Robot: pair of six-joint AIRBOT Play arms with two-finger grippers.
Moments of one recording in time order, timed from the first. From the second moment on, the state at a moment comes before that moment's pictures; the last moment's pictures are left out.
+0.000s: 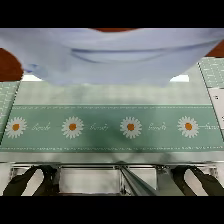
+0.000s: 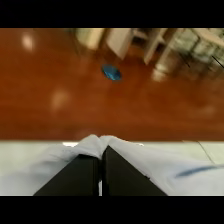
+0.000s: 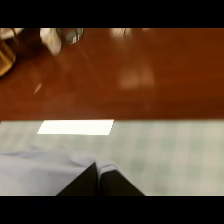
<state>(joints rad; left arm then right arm) 0.38 -0.81 1.58 0.73 -1.12 -1.33 -0.37 -0.85 1.58 -0.77 1.23 1.35</state>
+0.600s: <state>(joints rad) 0.22 -0.40 1.69 1.41 -1.17 -1.54 -0.36 -0.47 1.64 -1.12 1.40 1.50</state>
